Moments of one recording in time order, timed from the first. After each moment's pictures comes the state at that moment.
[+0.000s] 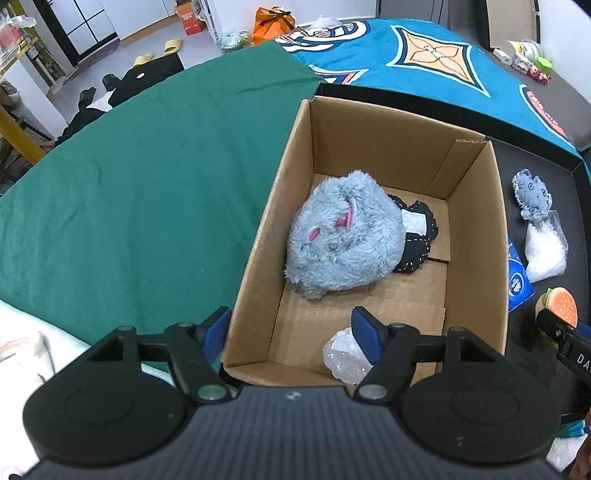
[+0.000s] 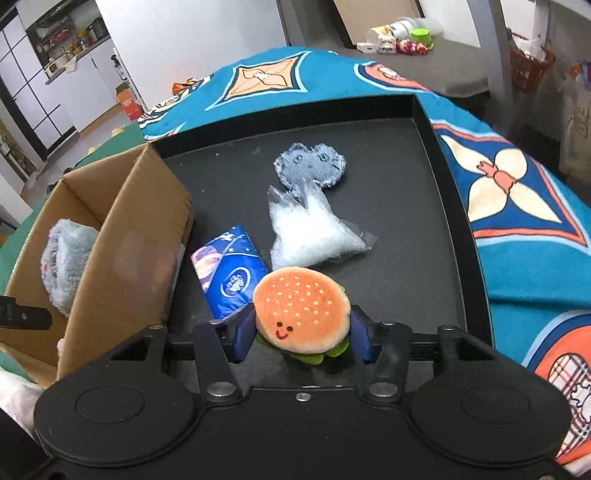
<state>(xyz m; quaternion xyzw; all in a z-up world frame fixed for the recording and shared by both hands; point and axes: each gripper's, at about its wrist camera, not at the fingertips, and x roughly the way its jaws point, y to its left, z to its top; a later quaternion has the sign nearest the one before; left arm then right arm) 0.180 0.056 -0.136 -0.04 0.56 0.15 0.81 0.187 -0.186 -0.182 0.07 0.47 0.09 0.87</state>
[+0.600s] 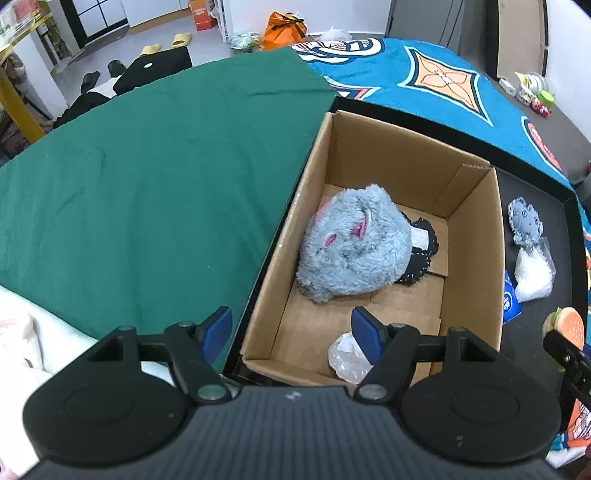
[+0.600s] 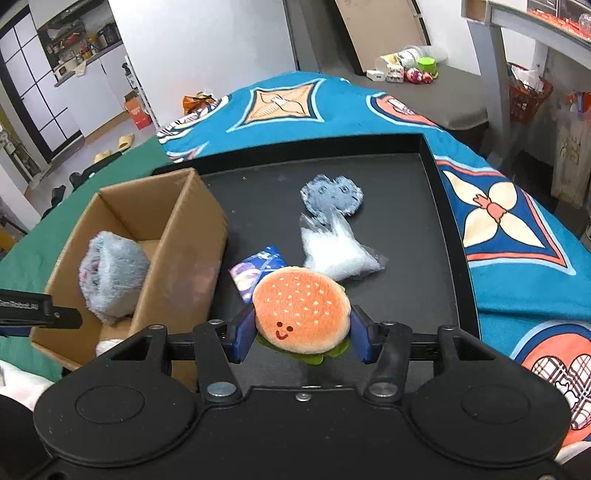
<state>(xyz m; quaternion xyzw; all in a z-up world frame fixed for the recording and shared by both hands) 0.167 0.078 -0.128 -0.09 0.54 0.15 0.82 0.169 -0.167 -0.137 0.05 0.45 0.09 0.89</state>
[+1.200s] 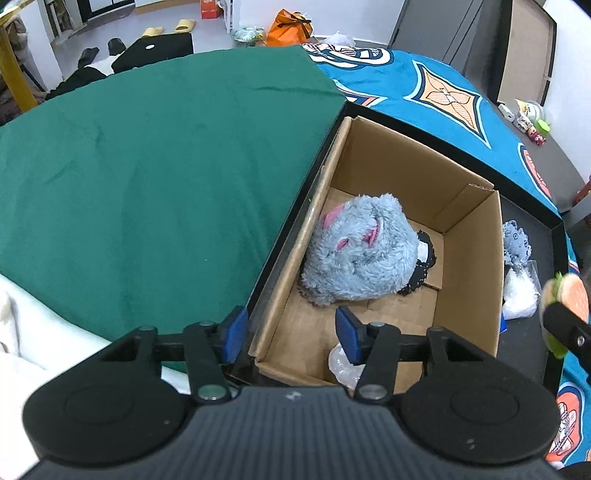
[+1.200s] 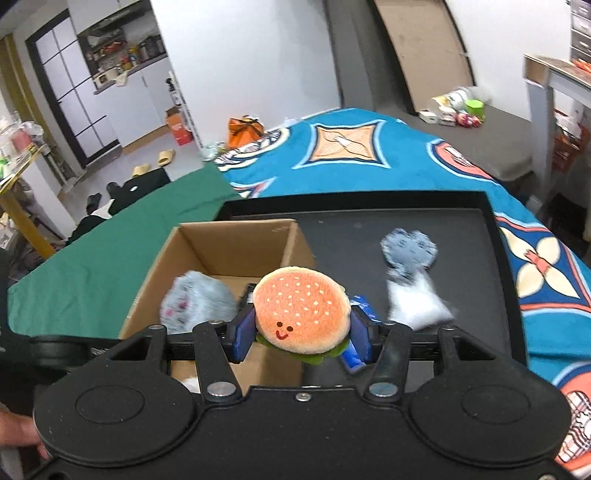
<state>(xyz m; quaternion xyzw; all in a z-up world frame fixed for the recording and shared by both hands) 0.159 0.104 -0.133 -0.15 0.53 0.13 0.82 0.171 -0.107 -0.091 0.05 0.41 0.15 0.90</state>
